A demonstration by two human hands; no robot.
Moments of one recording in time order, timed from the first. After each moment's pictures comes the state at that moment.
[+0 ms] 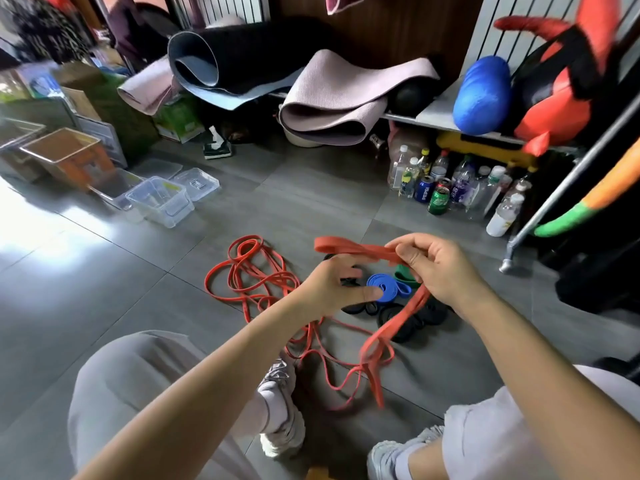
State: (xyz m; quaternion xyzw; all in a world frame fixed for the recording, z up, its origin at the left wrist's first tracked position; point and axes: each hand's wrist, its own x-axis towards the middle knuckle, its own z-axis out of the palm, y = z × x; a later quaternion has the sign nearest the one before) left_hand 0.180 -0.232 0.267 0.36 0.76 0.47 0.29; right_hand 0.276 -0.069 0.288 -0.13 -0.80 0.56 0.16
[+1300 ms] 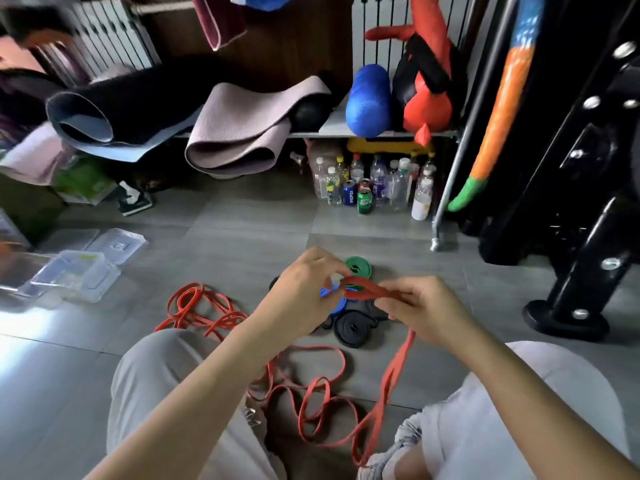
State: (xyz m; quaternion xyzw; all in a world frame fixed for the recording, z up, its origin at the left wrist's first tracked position) left_hand 0.226 -0.157 0.324 0.55 0.79 0.25 0.09; right_hand 0.372 -0.022 0.271 -0.25 -0.81 0.51 0.16
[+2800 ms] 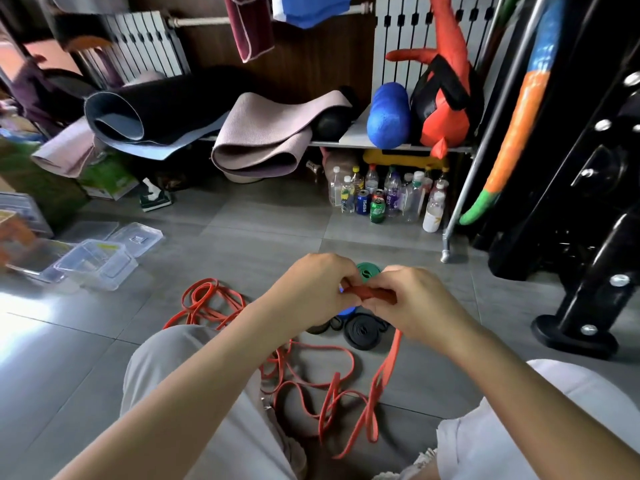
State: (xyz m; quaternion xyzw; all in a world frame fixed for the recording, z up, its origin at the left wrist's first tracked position) left_hand 0.234 -0.196 0.357 0.59 0.79 0.14 0.09; right_hand 0.355 -0.084 0.319 -0.14 -0.95 0.23 0.16
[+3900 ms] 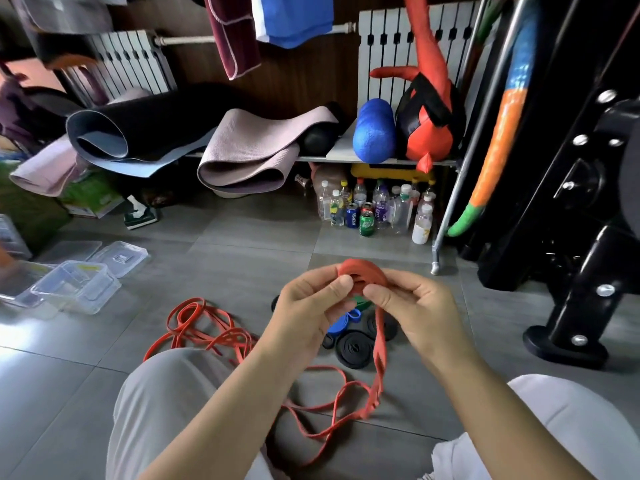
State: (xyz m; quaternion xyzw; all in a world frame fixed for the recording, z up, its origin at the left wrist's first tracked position) left_hand 0.246 -0.183 0.331 0.22 0.47 0.74 0.43; right_hand 0.355 -0.077 0.313 -0.17 -0.66 0.65 0.33
